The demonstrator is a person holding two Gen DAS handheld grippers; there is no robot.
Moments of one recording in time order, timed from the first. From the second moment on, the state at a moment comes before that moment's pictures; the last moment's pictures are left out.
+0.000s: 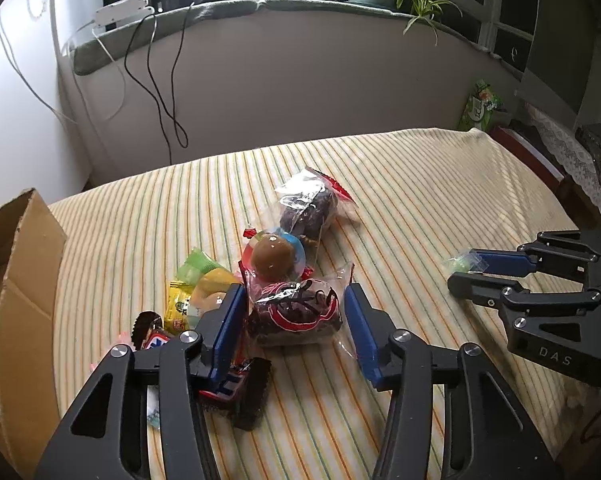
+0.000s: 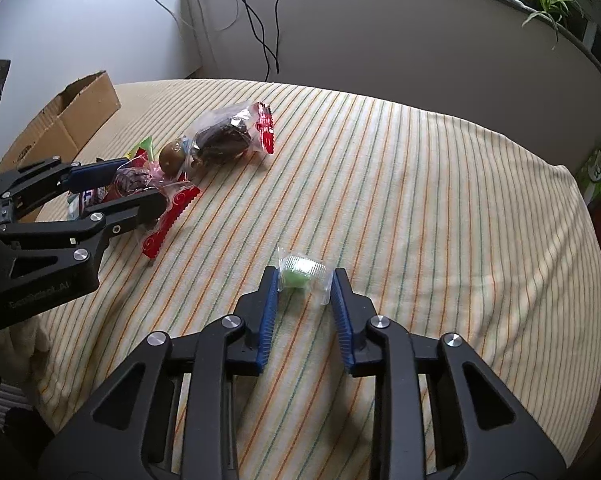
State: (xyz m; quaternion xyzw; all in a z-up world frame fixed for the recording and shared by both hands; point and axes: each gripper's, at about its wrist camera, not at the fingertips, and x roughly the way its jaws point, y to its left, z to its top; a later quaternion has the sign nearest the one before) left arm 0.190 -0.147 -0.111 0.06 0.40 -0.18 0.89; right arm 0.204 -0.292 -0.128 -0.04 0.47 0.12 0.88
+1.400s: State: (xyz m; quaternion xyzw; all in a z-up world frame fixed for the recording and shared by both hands) left arm 0.120 -0.031 -0.030 -0.02 0.31 -0.13 0.94; right arm 0.175 -0.203 -0.038 -0.06 0.38 0.20 0.90
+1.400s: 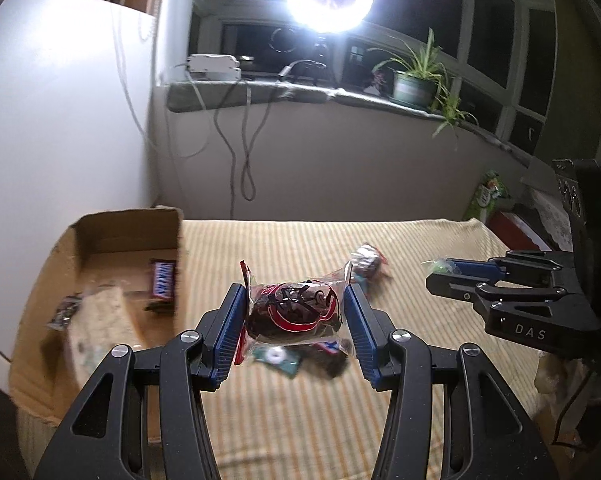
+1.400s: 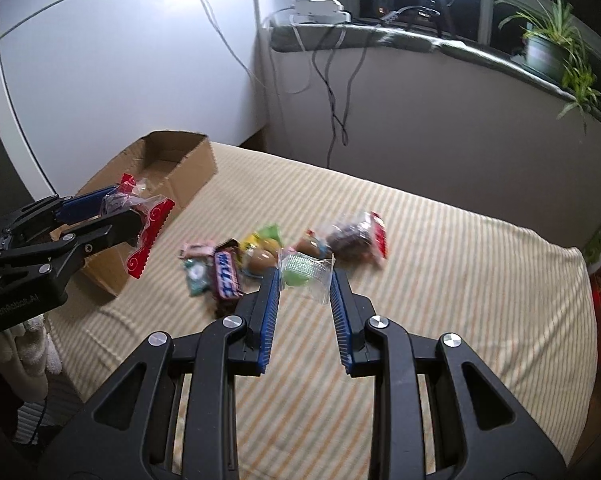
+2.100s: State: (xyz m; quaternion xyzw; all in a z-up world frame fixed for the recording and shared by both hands) left arm 0.109 0.069 -0.035 -0.05 0.31 -0.04 0.95; right arm 0.205 -0.085 -0.031 -0.10 0.38 0.27 0.88
